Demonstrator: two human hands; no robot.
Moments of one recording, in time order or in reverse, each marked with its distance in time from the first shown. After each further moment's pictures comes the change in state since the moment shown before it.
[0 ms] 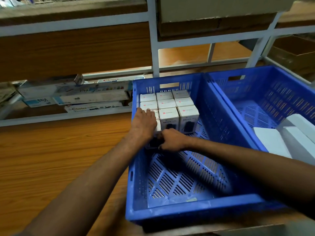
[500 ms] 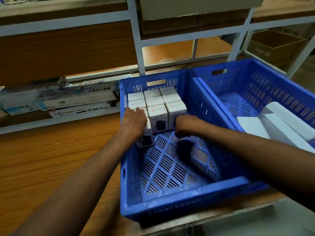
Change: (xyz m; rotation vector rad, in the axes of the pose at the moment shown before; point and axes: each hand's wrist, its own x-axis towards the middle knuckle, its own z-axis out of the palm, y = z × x) left_hand 0.010 -0.002 0.011 -0.056 0.031 -0.005; right_hand -0.028 0.041 -0.039 -0.222 -0.048 0.422
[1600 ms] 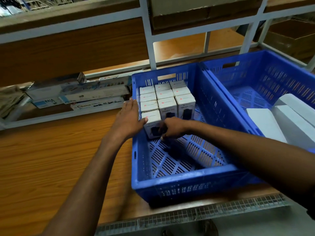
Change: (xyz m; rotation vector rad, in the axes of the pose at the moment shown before) left_hand -0.079 -0.032 0.009 -0.800 0.146 -0.196; right_hand -0.009 -0.049 0.027 0.248 -0.036 -0.403
